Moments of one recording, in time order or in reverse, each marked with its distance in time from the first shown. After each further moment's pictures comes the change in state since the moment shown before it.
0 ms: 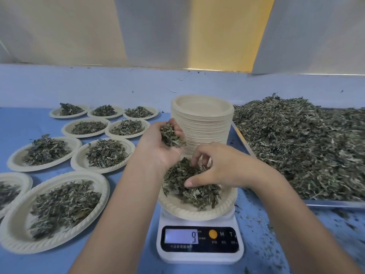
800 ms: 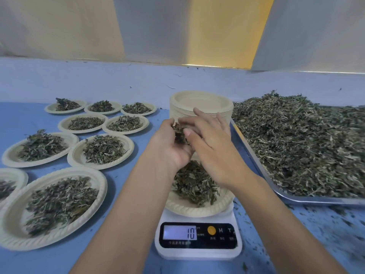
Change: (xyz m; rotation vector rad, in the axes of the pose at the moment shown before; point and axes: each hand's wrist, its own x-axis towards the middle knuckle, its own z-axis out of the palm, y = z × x) left_hand 0.003 -0.017 0.006 0.177 0.000 -0.025; right_hand 0.011 -0.016 0.021 0.173 0.582 -0.277
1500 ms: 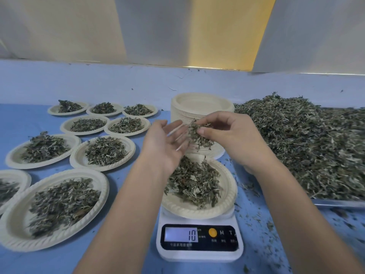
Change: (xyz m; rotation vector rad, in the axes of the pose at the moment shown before) left_hand -0.003 0.007 -0.012 0.242 0.069 0.177; right_hand 0.010 0.007 -0.034 0.447 0.009 0.216
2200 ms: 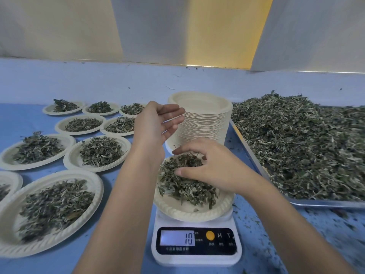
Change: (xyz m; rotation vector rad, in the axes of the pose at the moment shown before) left_hand 0.007 0.015 0.003 0.202 0.006 0.297; right_hand -0.013 0.024 0.019 -0.482 -0.336 0.010
